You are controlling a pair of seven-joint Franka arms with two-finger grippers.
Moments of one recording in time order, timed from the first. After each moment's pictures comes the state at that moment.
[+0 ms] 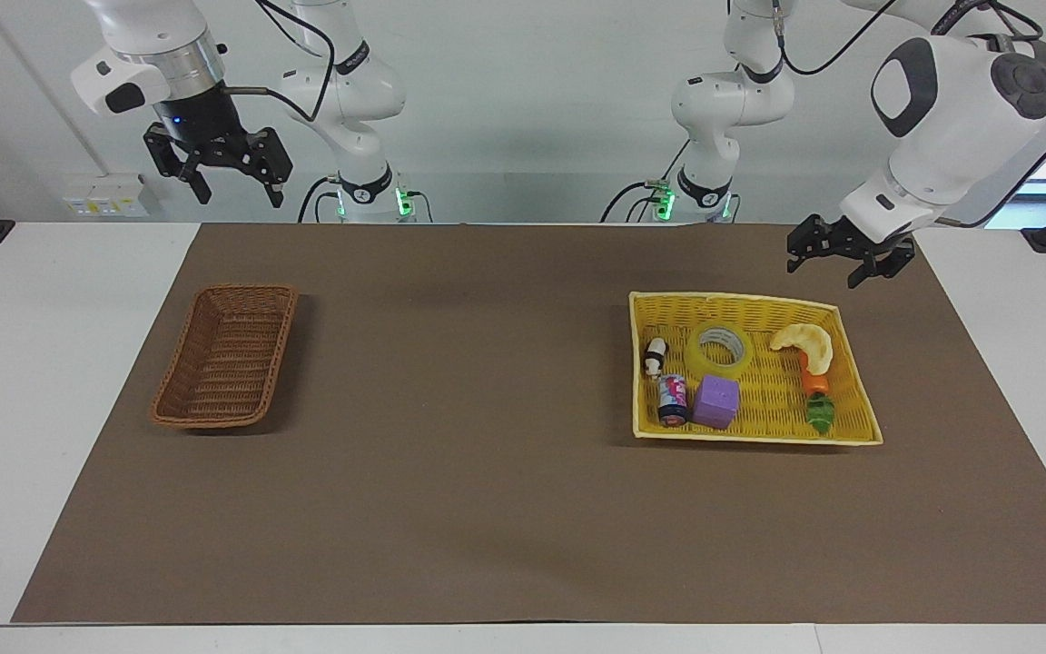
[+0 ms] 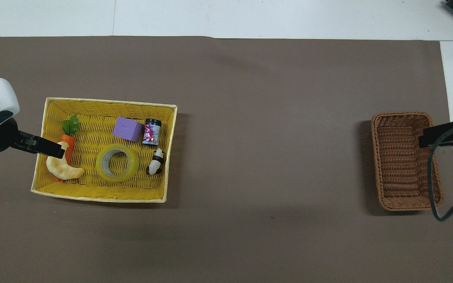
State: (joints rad) left arm 0.06 -0.02 -0.09 -1.81 -0.12 1.66 0.28; right arm 0.08 -0.07 -0.06 -1.52 -0.02 1.45 0.09
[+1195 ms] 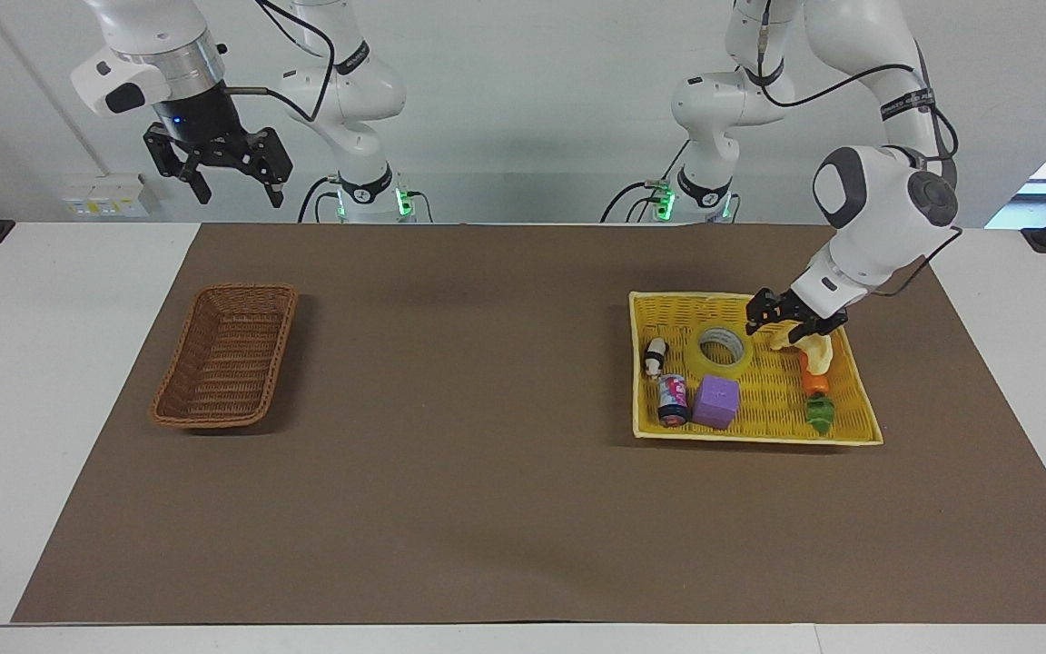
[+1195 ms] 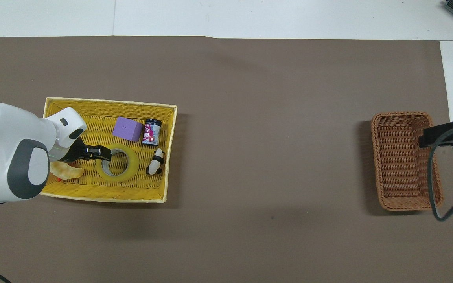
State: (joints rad) left arm 0.00 0.10 -0.10 -2.16 -0.19 2.17 0.12; right arm 0.08 -0.07 -0.06 -1.52 -0.02 1.45 0.09
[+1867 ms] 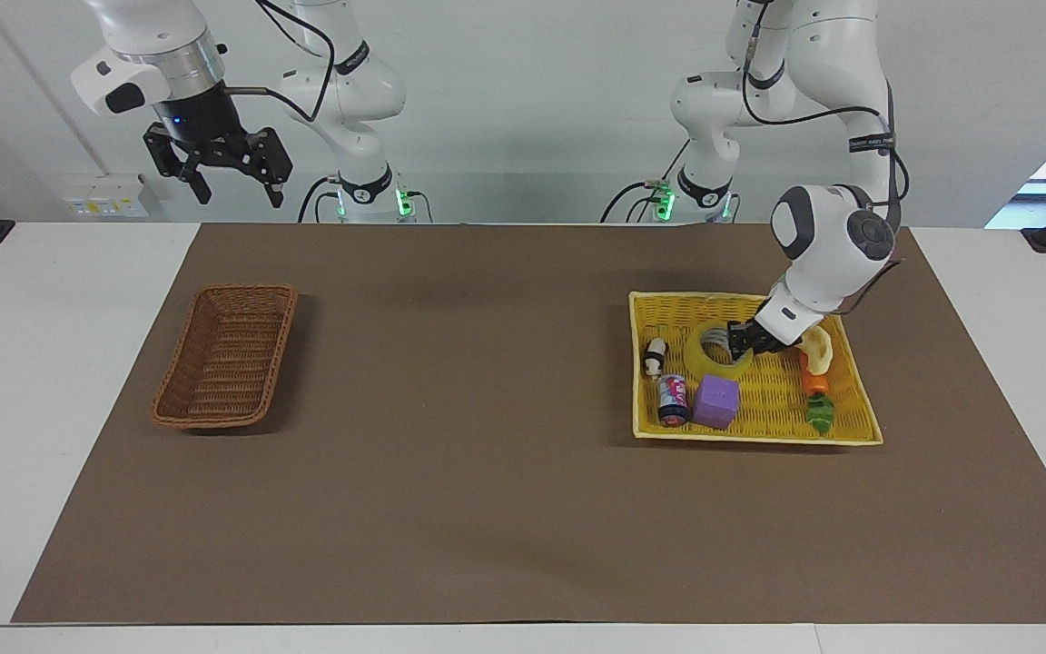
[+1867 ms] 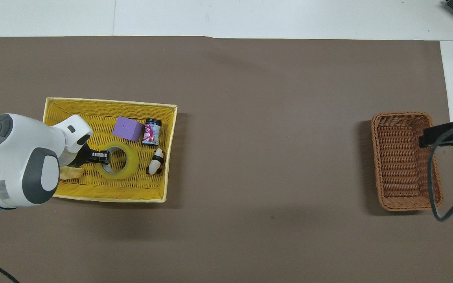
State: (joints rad) left arm -0.01 0.11 -0.09 -2.21 -0.19 2.25 0.10; right arm 0.08 -0.07 -0.06 -1.52 -0.02 1.45 0.09
